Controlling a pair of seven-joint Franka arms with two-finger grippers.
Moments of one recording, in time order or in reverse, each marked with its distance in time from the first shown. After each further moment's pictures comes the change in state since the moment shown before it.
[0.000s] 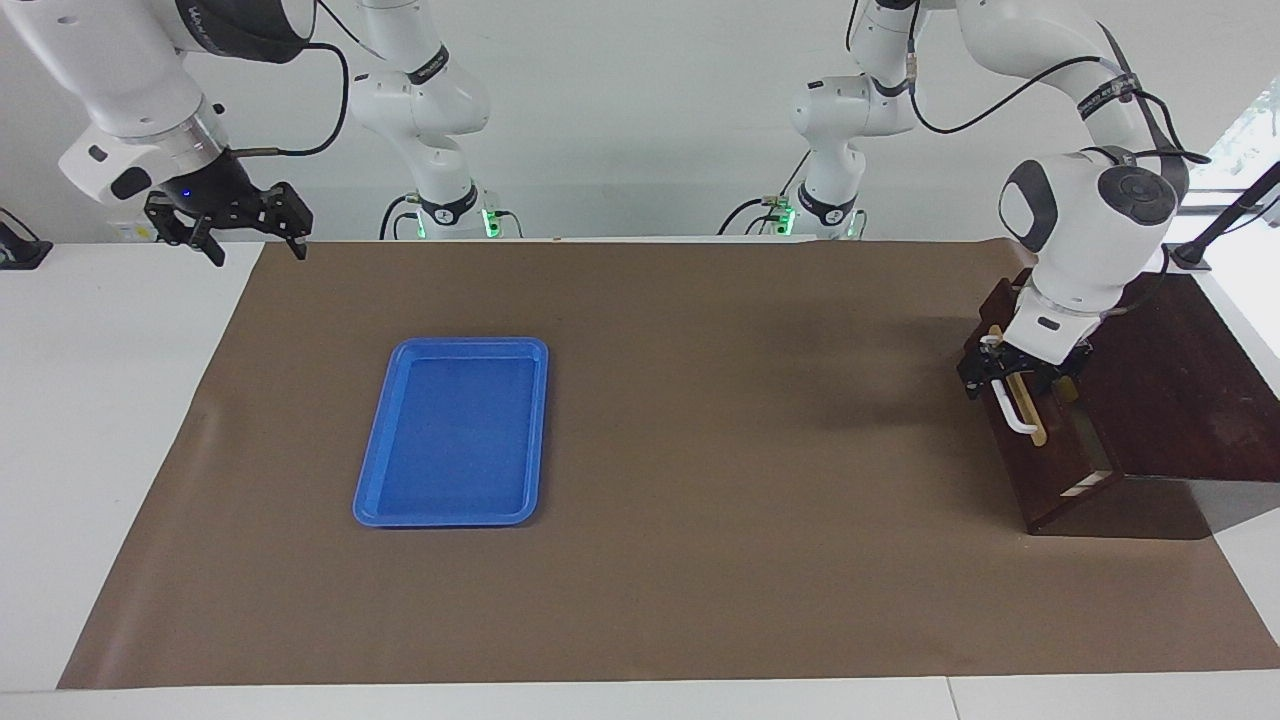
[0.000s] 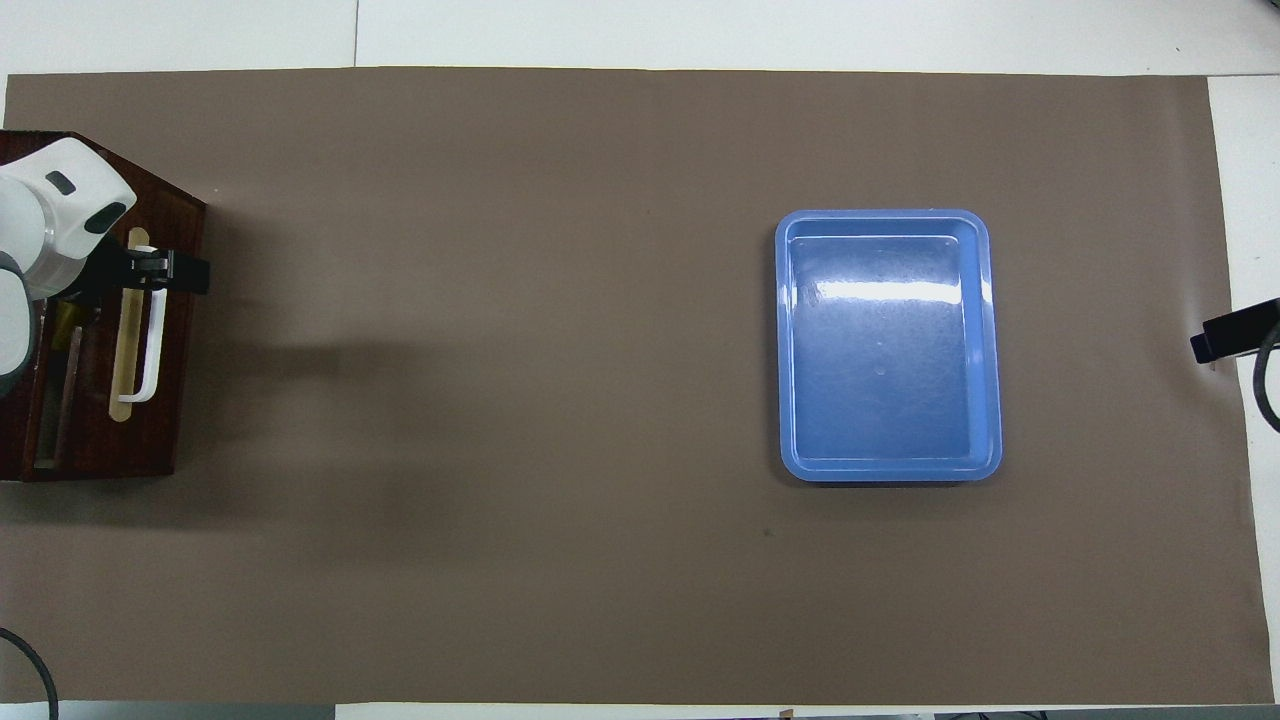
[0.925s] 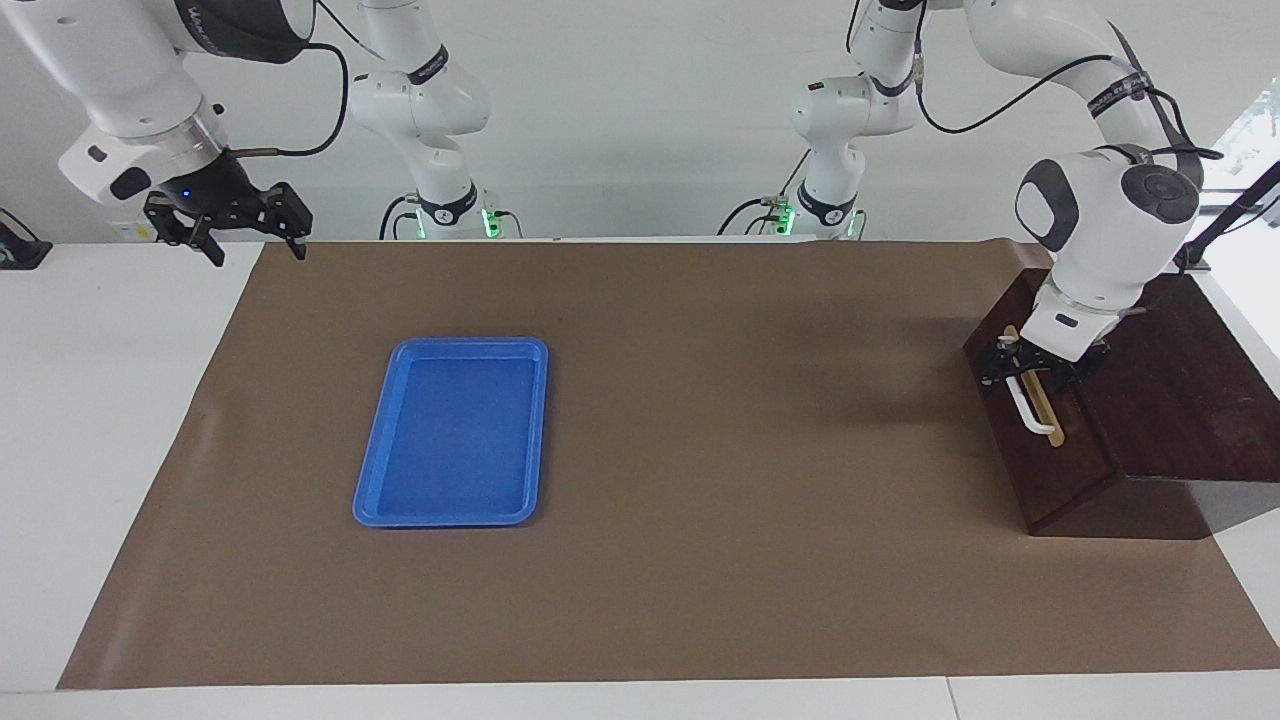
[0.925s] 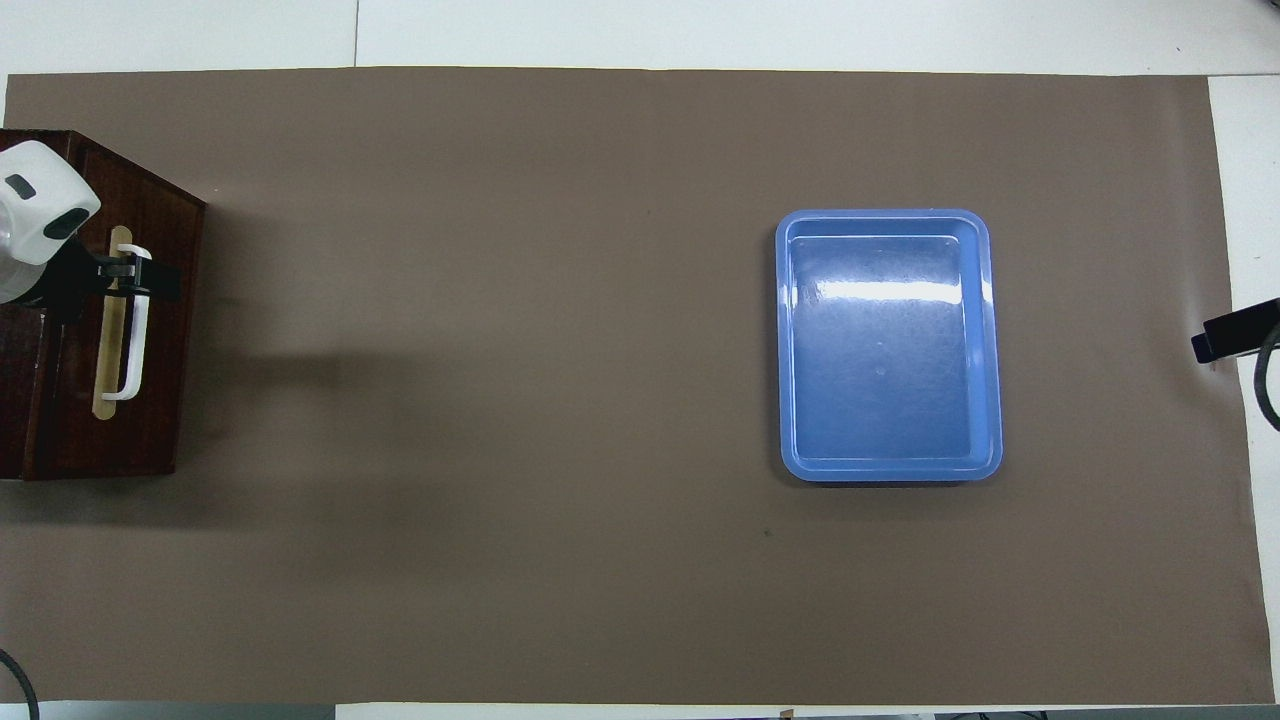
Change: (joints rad) left arm 0.030 -0.044 -0.010 0.012 -0.002 -0.061 0.053; right arm 0.000 0.000 0.000 0.000 0.000 0.000 0.000
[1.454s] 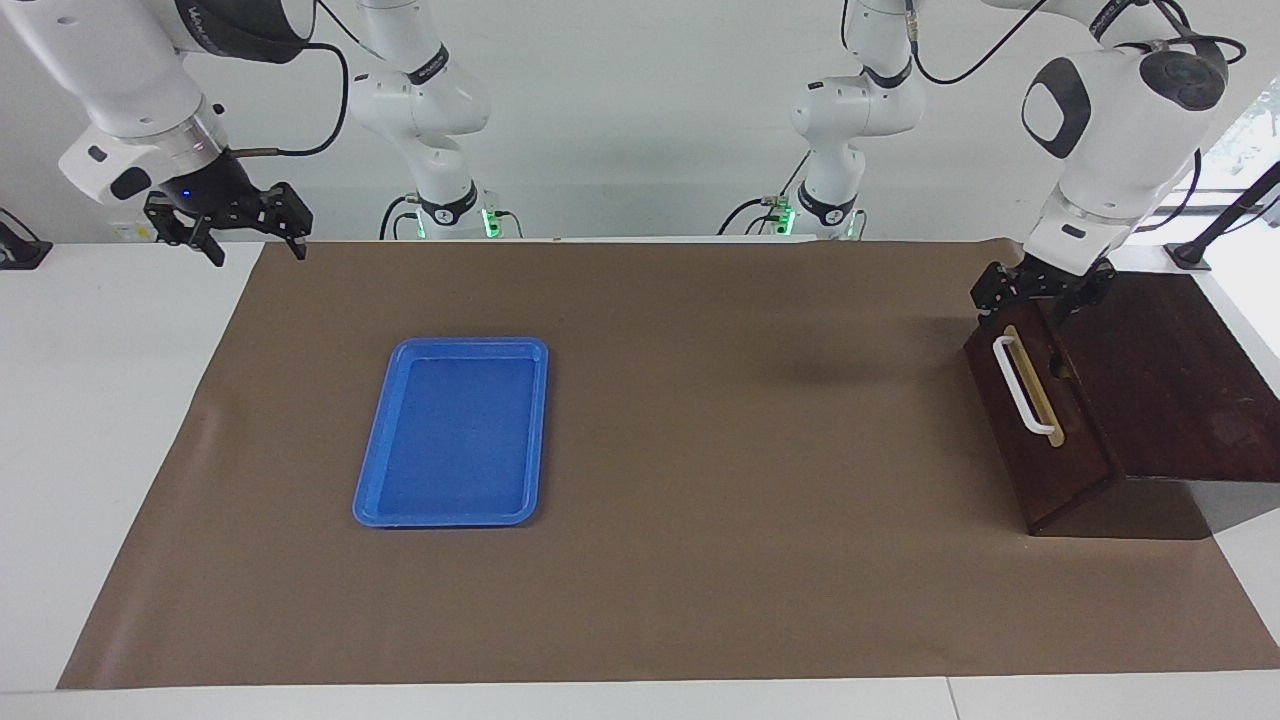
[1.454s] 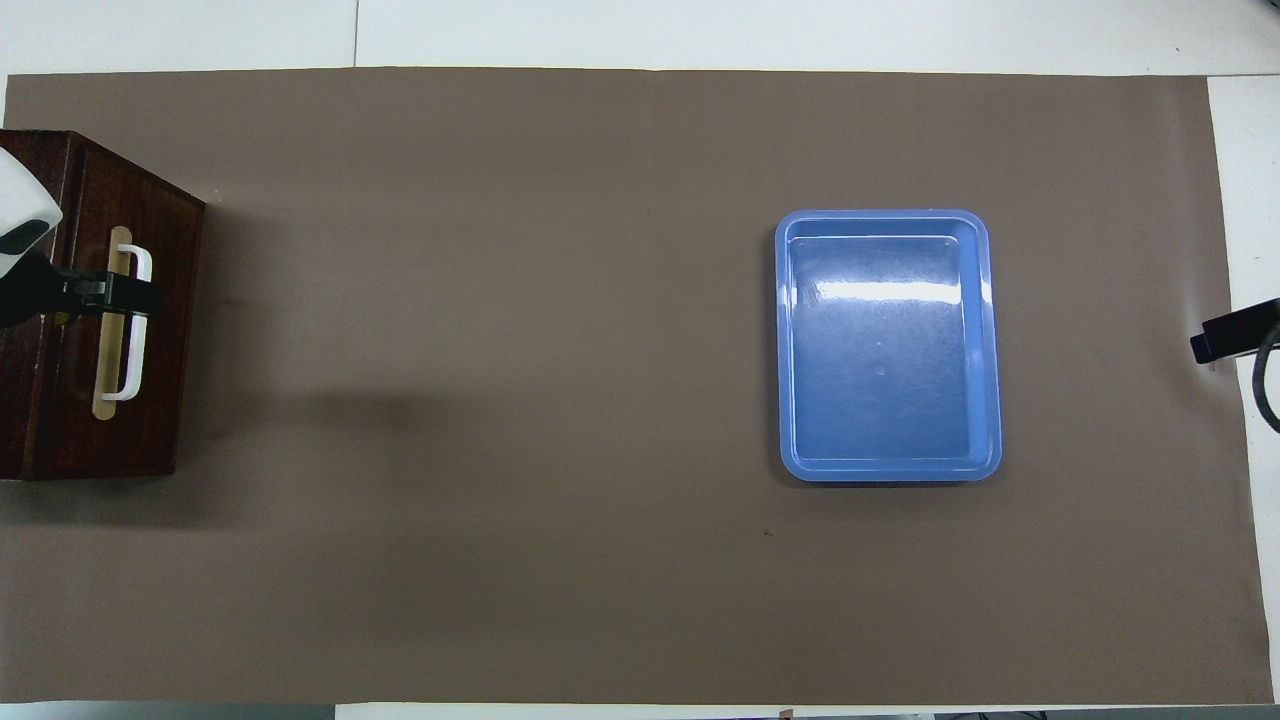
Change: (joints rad) left arm -0.030 -0.153 -0.010 0.003 -0.024 -0.182 -0.004; right arm 0.000 0.000 0.000 0.000 0.000 0.000 0.000
